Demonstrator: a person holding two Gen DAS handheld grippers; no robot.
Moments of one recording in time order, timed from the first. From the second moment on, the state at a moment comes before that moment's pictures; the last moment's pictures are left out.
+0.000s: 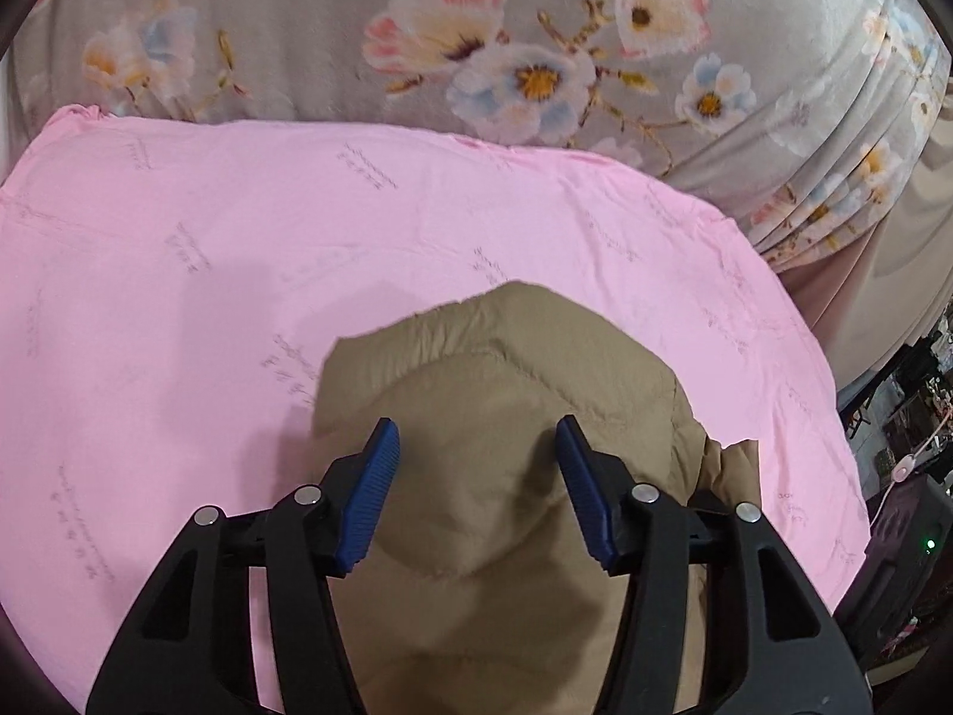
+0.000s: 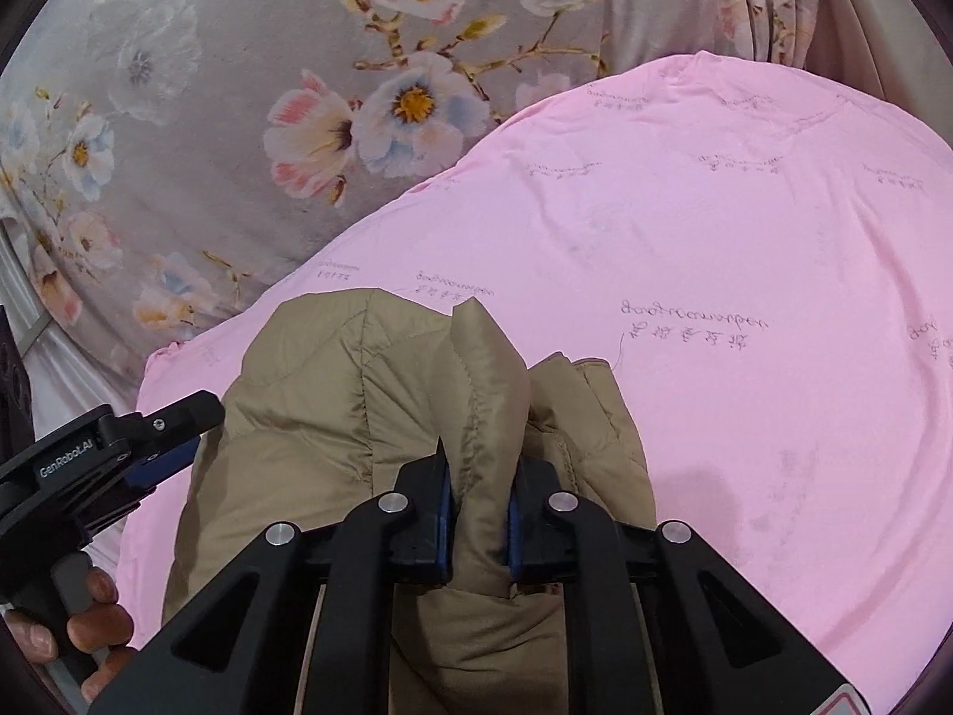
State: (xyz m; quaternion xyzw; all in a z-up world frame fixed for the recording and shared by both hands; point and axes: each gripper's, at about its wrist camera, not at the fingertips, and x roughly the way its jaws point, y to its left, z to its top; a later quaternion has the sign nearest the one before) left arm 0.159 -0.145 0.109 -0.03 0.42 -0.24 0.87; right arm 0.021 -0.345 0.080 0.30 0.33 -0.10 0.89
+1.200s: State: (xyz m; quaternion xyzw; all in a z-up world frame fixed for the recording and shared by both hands) left arm 0.173 -0.193 0.034 0.06 0.37 -0.18 0.91; right arm 0.042 -0.364 0.017 0.35 0.33 -0.07 0.87
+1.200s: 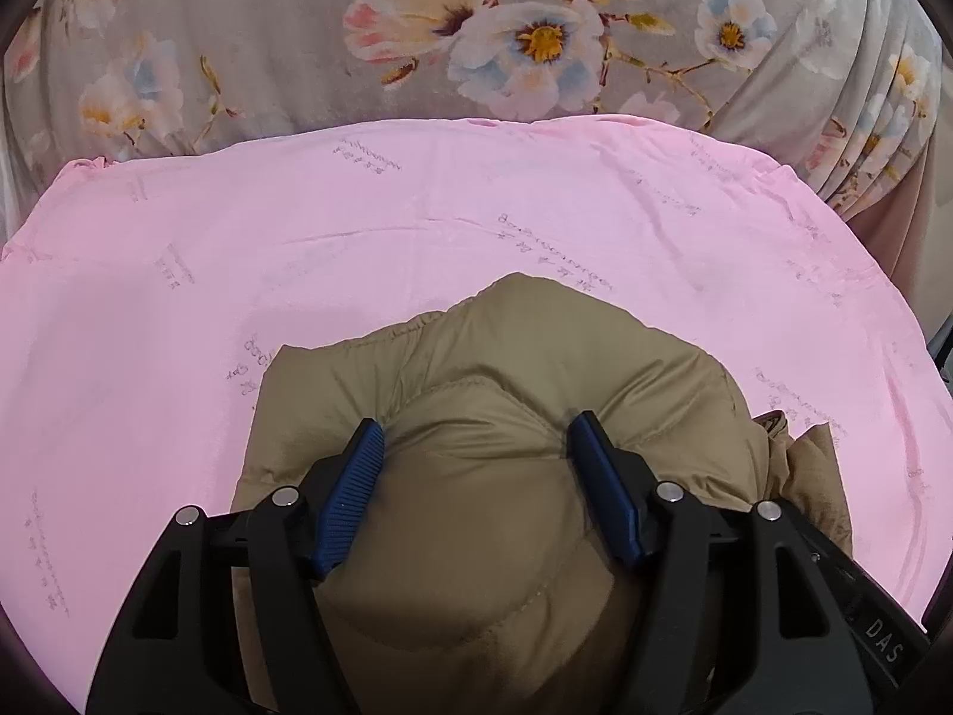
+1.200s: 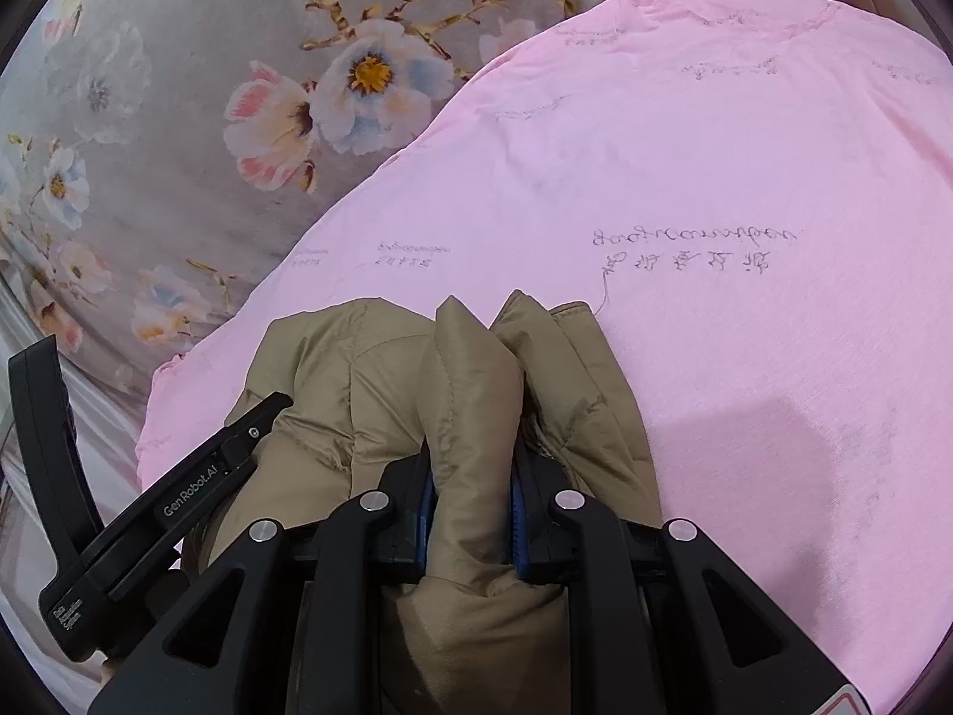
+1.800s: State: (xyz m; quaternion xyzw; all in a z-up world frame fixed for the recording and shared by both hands) left arm 0.092 -0.133 0.074 0.07 0.40 -0.24 0.88; right arm -0.070 -0.365 0.058 0.27 0.37 -0.08 0.89
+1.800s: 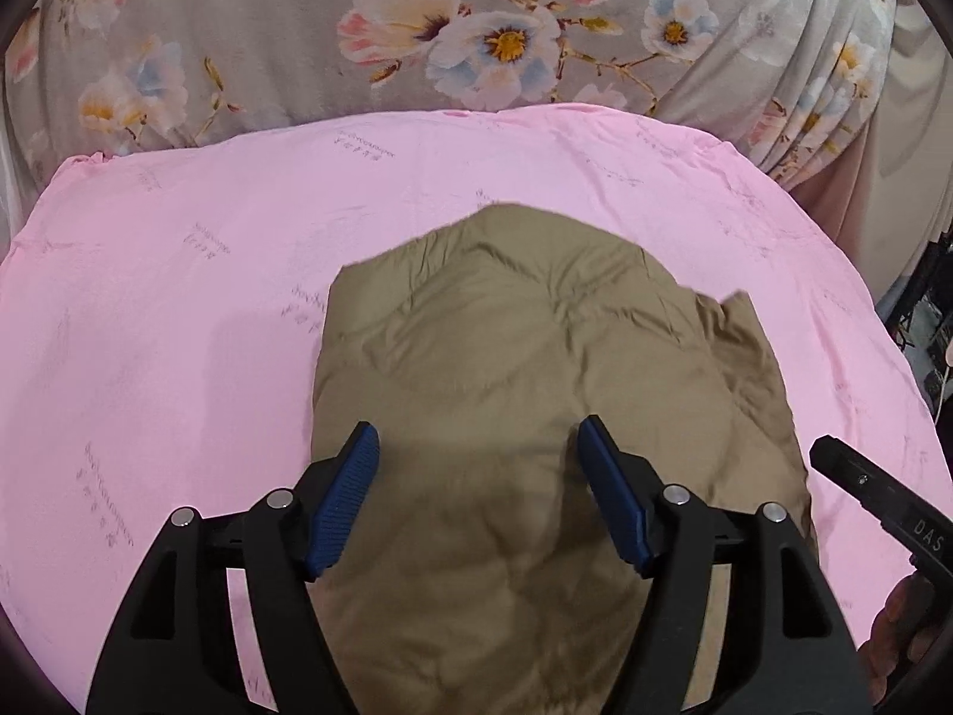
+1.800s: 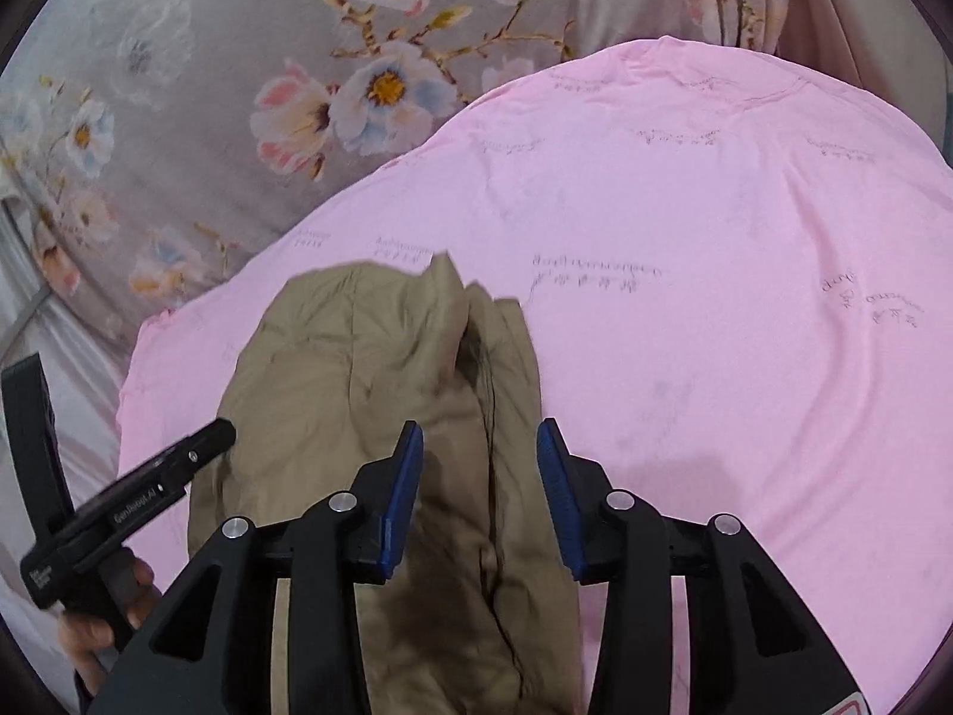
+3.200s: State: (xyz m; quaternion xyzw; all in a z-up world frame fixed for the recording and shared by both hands) left arm 0.054 -0.059 0.065 -0.03 0.43 -0.27 0.86; right arm -0.112 -0.370 0.043 0.29 0.38 -0.05 0.88
